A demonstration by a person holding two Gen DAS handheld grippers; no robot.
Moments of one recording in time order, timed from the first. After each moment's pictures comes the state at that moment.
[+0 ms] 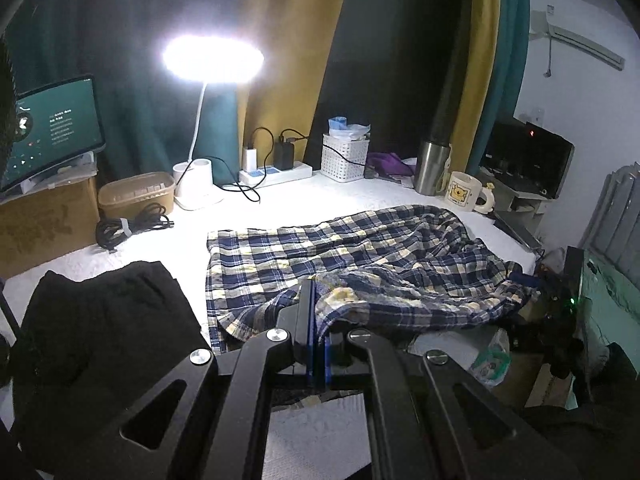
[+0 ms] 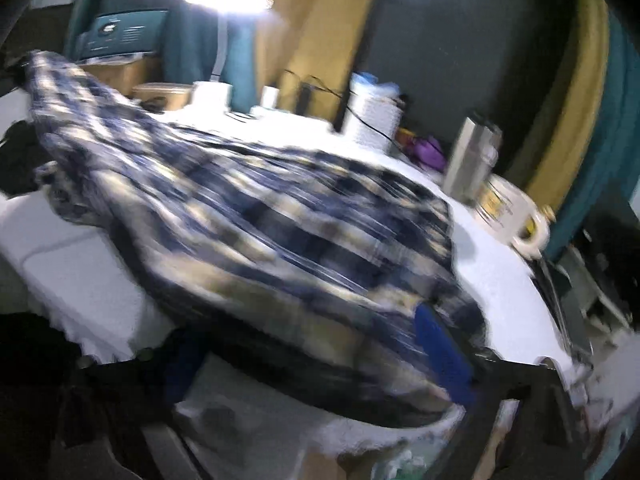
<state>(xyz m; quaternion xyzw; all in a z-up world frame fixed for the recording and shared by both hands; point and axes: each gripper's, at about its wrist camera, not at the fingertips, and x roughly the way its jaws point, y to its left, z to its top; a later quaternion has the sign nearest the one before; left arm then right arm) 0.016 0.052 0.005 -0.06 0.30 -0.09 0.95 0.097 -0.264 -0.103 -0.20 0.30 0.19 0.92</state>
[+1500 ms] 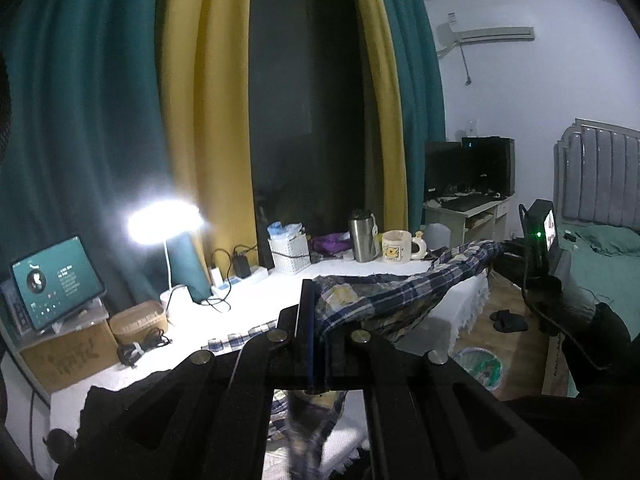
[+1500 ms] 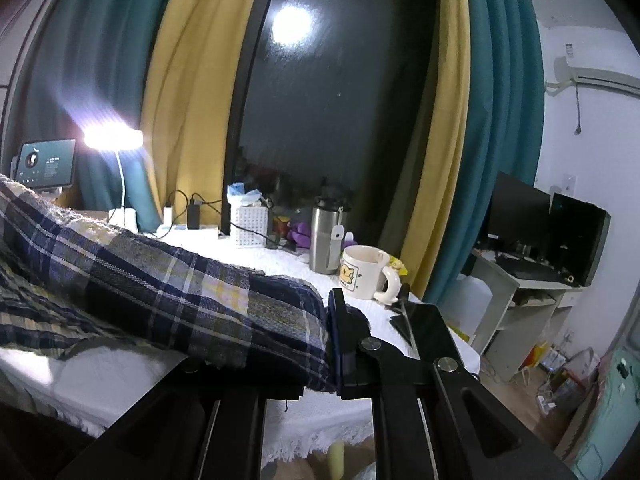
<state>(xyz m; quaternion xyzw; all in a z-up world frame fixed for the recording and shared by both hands) -0.078 -0.012 0.126 0.05 0.16 -0.15 0.98 0.042 -0.359 0.035 -0.10 0.16 0.06 0.98</state>
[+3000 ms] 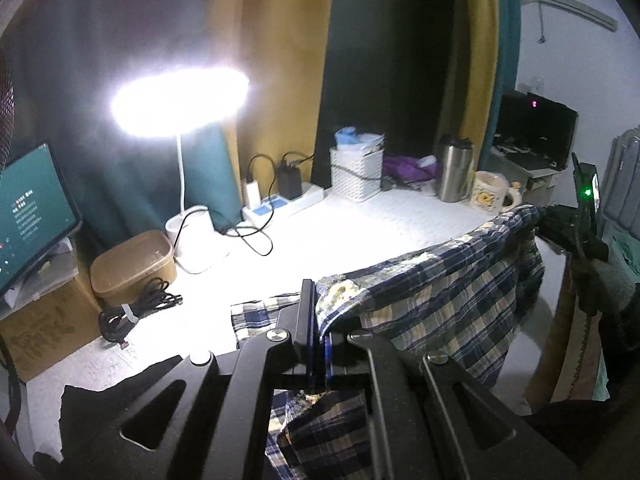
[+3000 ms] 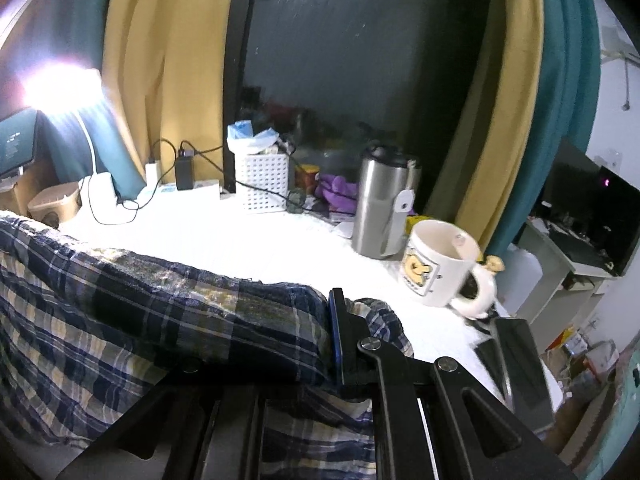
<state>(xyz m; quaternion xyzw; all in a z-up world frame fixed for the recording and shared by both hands) 0.134 0.071 0.036 0.01 0.33 -0.09 0.94 0.251 -0.287 -0.009 -0.10 0.29 0.09 0.95</state>
